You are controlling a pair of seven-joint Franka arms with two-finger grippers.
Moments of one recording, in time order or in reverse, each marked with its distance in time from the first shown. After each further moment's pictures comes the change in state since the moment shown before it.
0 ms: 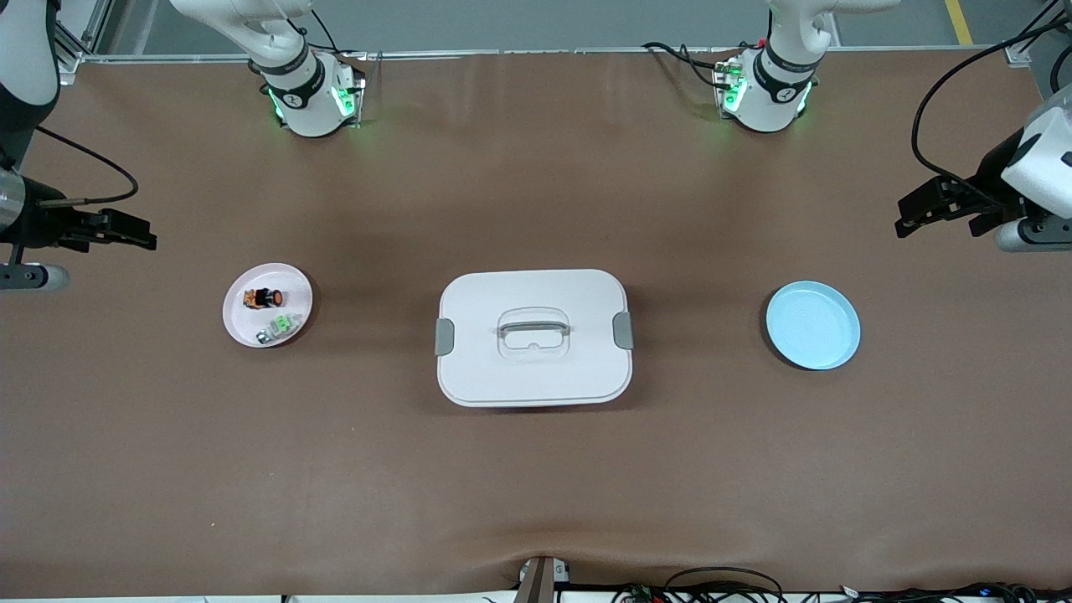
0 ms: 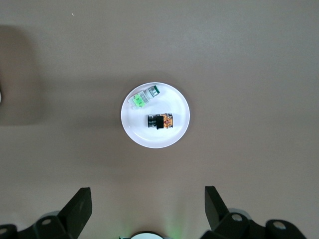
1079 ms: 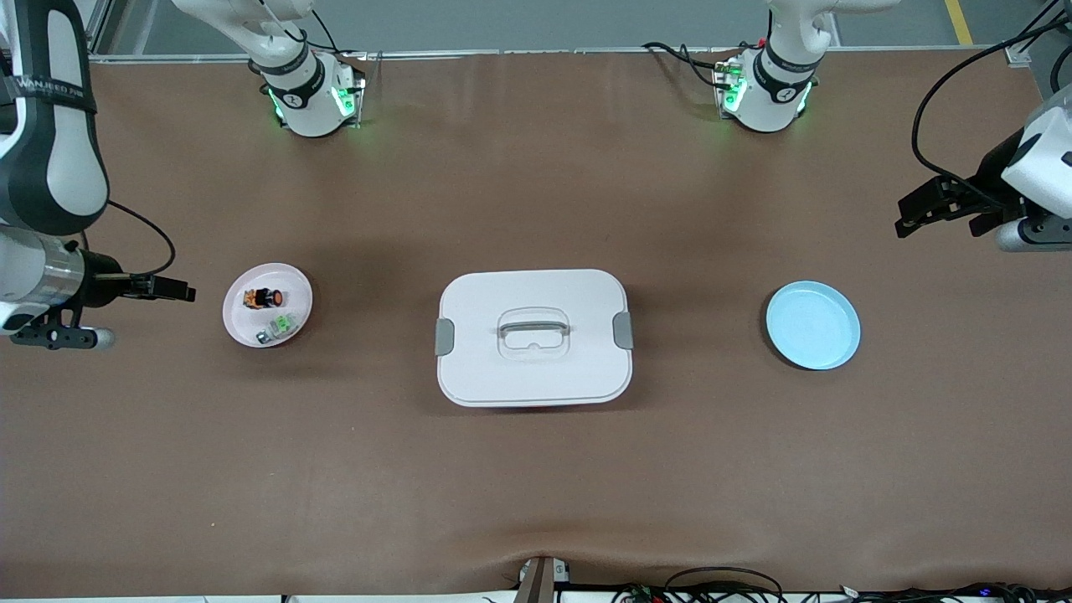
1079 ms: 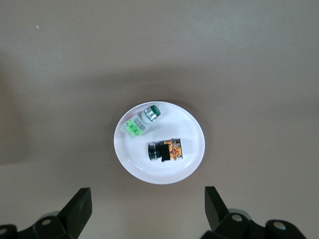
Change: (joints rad) left arm 0.000 0.000 0.000 0.001 0.000 0.000 0.000; right arm -0.082 0.120 -0.003 -0.224 0.124 0.326 -0.002
